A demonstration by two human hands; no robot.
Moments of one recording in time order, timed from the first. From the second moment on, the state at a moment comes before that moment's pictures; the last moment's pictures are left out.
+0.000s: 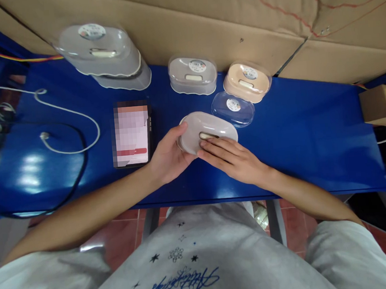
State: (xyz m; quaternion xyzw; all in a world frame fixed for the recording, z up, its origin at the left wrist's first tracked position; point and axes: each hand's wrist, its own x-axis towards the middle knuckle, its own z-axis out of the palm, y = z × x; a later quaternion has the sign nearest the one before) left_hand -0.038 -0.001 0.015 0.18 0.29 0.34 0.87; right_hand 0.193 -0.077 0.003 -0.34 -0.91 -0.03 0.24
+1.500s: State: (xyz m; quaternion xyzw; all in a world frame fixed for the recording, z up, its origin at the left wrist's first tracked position) left_hand -0.038 0.012 0.025 0.19 0.38 0.38 0.82; right_hand 0.245 -0.041 -0.006 -0.58 -0.75 0.01 0.30
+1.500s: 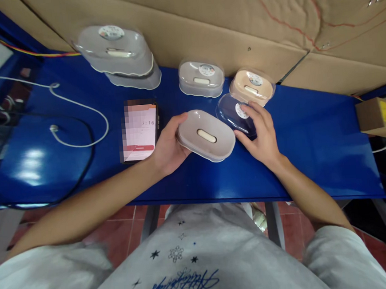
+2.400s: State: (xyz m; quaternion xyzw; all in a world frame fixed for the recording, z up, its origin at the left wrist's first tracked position) left_hand -0.033 0.001 0.008 0.31 0.28 0.34 0.84; right_hand 0.208 -0.063 -0.010 -0.46 -0.84 0.01 0.30
